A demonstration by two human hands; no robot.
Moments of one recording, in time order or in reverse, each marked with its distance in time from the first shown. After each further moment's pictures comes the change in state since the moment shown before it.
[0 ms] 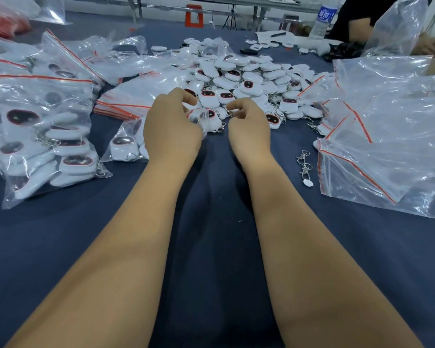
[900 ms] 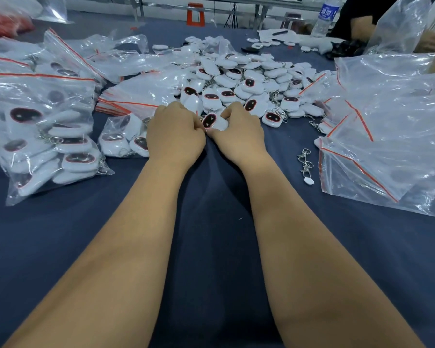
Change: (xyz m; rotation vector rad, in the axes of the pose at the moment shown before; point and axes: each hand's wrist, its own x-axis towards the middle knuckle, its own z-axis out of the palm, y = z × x) left_hand 0.003 -0.012 0.007 0.308 -0.175 0.149; right_hand 0.003 0.005 0.009 -0.436 -0.106 -0.137
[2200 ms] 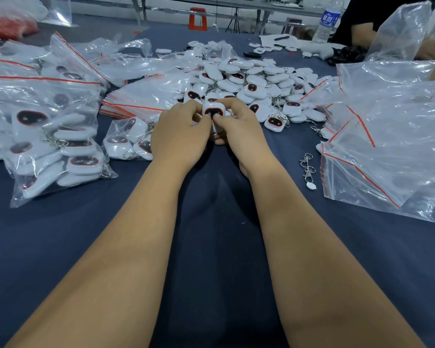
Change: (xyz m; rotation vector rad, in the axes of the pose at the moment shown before) left_hand 0.003 -0.002 0.003 -0.285 0.052 -0.073; right_hand -0.007 -0.013 -0.011 0.827 -0.127 0.048
